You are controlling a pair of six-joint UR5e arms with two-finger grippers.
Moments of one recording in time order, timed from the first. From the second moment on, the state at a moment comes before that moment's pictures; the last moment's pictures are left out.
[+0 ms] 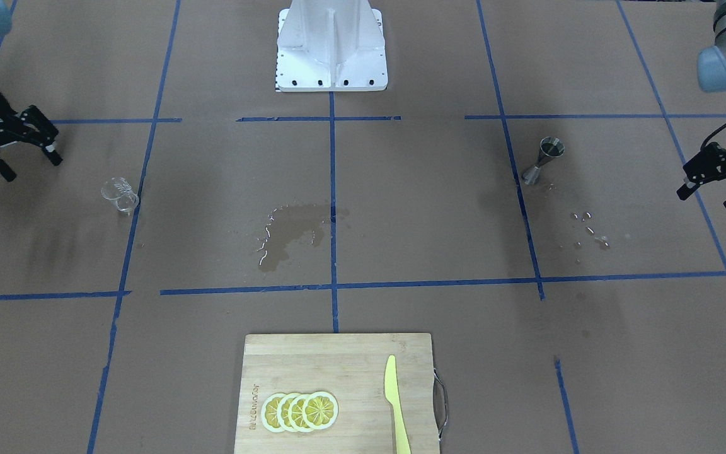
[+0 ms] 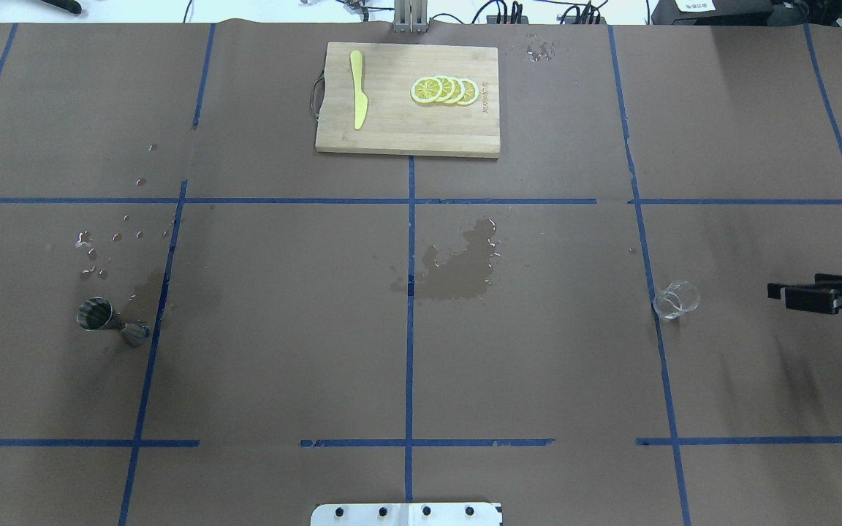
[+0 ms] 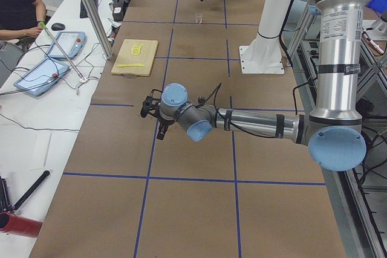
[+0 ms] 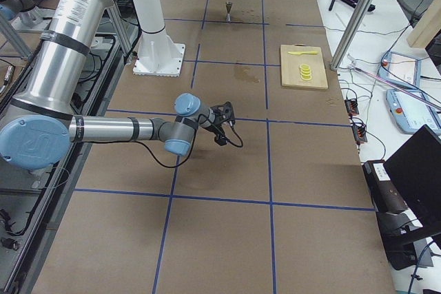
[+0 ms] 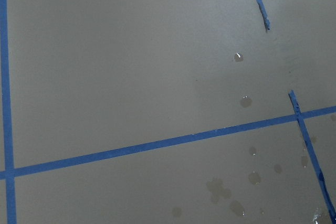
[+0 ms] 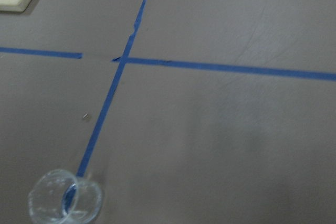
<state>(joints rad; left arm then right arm) -1.26 -1.53 -1.65 -2.29 -2.32 -0.56 0.90 -1.91 1.80 -0.40 1.93 0.89</state>
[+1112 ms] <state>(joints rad) -1.39 -1.56 -1.61 -2.09 -2.32 -0.18 1.54 -1.53 1.71 -1.43 2.42 0.06</state>
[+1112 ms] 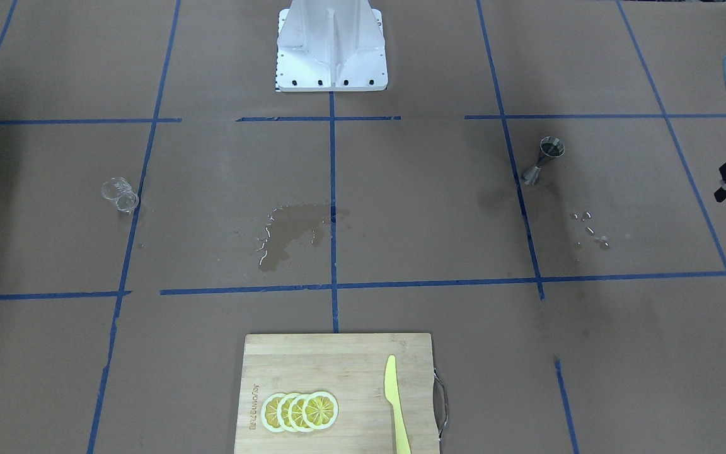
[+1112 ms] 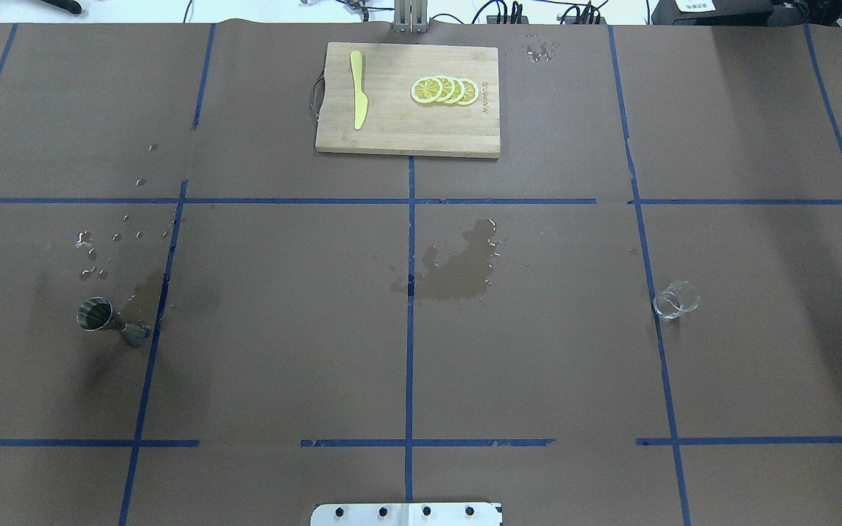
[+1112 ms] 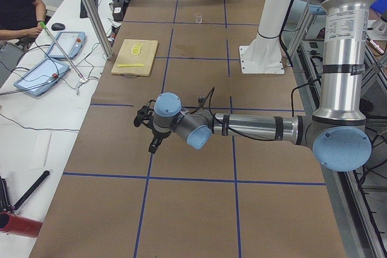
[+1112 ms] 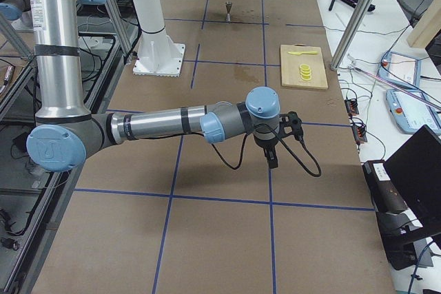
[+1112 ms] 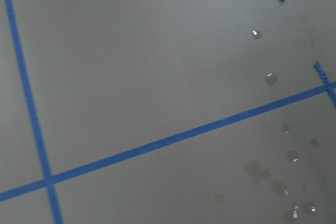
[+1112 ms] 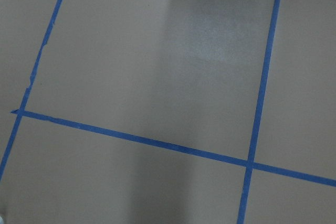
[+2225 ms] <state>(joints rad) -1.50 -1.47 -1.74 -1.82 -2.47 -0.11 1.51 -1.69 1.75 -1.39 2.43 0.01</state>
